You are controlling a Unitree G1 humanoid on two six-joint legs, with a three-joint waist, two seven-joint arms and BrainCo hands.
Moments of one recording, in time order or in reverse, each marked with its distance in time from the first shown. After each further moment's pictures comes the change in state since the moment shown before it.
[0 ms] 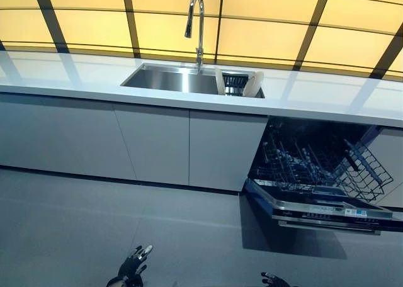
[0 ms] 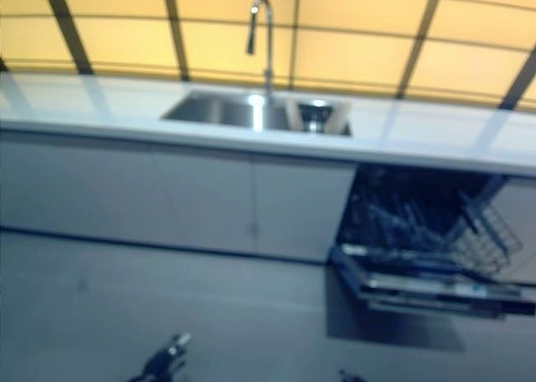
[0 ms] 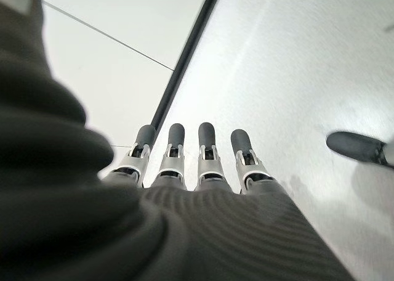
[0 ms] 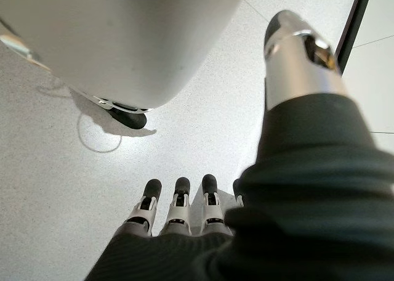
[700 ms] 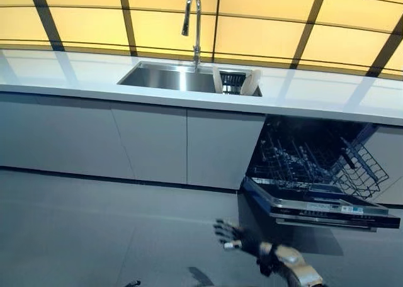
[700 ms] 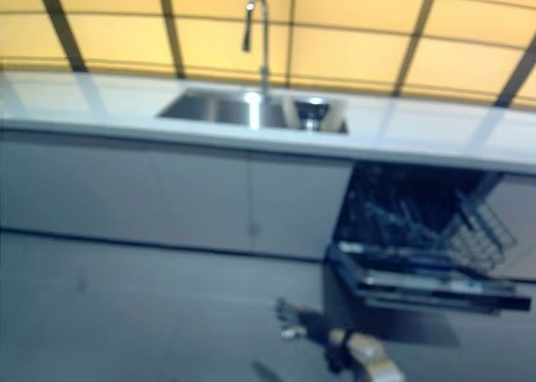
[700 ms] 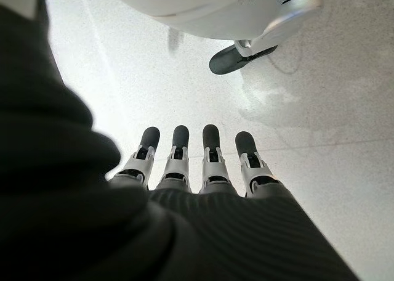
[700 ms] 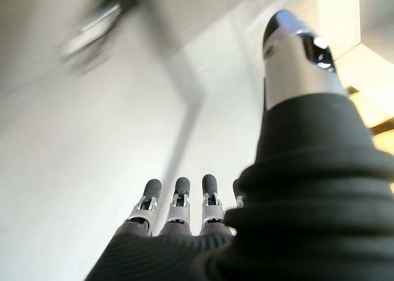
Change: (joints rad) left arm 0.001 0.035 -0.159 0.049 0.532 0.231 0.178; right arm -0.012 -0.086 0.101 -0.957 0.627 0.107 0.597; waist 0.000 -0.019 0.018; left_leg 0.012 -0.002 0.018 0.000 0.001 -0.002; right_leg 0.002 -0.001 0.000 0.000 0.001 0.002
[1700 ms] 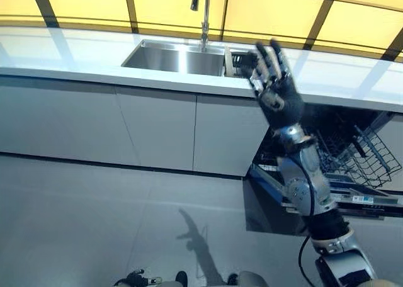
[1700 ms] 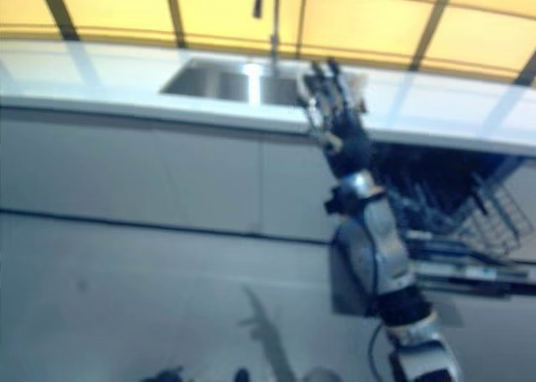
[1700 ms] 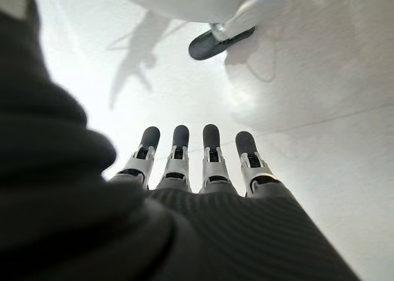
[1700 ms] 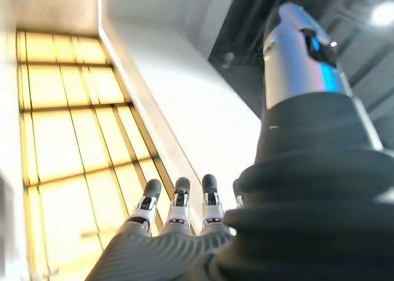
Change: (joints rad) left arm -0.136 -0.008 -0.073 0.110 0.025 0.009 -0.006; right arm -0.547 -0.093 -0.277 -0.323 0.149 -0.215 -0.783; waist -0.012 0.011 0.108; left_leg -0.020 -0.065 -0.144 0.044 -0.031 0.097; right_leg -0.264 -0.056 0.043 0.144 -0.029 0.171
